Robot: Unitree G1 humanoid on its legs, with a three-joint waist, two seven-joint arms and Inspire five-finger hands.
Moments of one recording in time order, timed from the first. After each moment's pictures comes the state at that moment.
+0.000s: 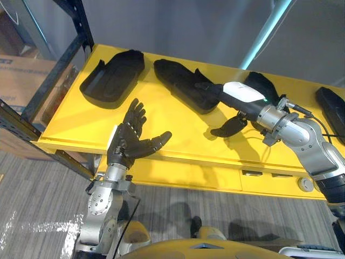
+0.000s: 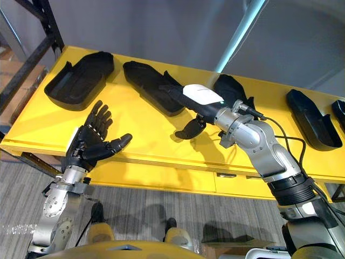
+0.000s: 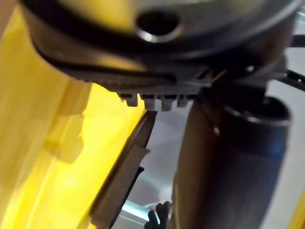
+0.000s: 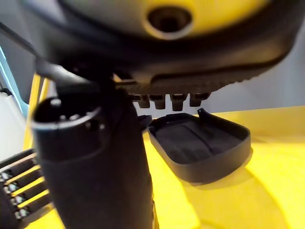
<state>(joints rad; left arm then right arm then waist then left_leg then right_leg) 0.24 0.22 -0.08 -0.28 -0.43 -0.18 -0.08 -0.39 -0.87 0.22 -0.10 -0.31 -0.15 0.36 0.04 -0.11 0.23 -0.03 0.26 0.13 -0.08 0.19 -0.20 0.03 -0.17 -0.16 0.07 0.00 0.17</state>
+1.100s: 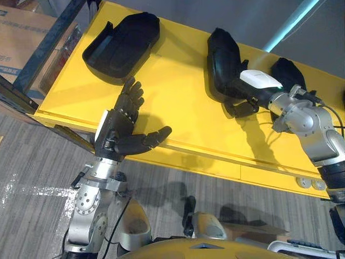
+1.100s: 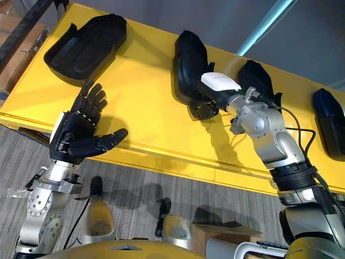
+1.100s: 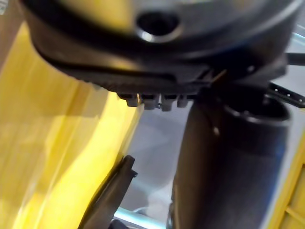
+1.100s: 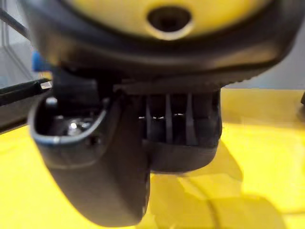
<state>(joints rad) 0.25 0.28 -0.02 -0.40 -0.43 -0.24 -0.20 -0.50 -0.87 0.19 0.04 -0.44 -0.08 0.39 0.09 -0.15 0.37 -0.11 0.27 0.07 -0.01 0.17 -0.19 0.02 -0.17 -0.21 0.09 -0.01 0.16</state>
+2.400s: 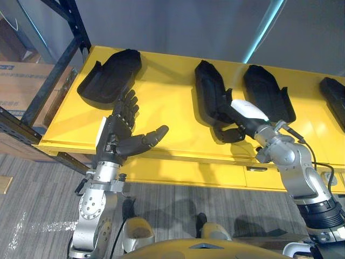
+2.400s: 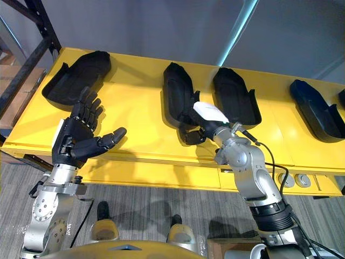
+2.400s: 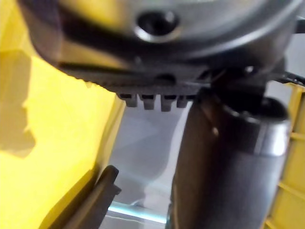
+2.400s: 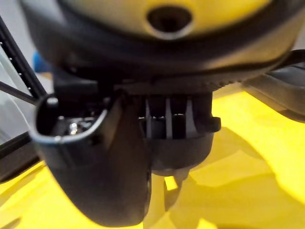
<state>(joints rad) 0.28 0.20 -0.04 -0.42 -0.38 -0.16 -0.07 -0.17 -0.62 0.14 -0.26 -0.56 0.13 0.43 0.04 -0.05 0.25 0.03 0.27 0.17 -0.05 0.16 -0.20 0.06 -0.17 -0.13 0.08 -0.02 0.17</state>
